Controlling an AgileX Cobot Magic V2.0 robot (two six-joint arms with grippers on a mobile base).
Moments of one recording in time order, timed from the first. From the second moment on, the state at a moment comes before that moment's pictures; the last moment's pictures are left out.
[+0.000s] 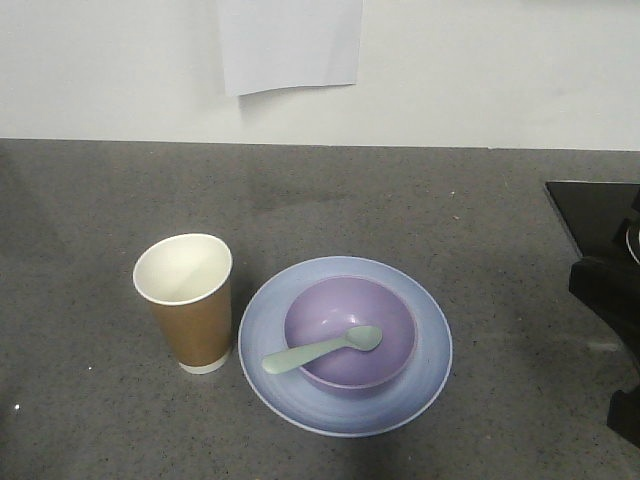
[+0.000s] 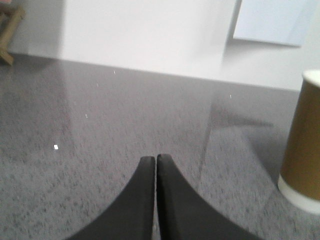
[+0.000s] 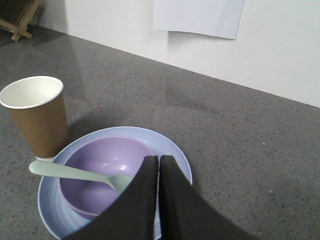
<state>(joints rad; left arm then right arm) 0.00 -0.01 0.03 0.12 0.15 -0.21 0.28 0.60 -0.67 0.49 0.52 -0.48</state>
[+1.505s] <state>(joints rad) -0.04 -0.01 0.03 0.10 0.10 -0.21 0.28 0.60 -0.67 0.49 0.52 -0.48</state>
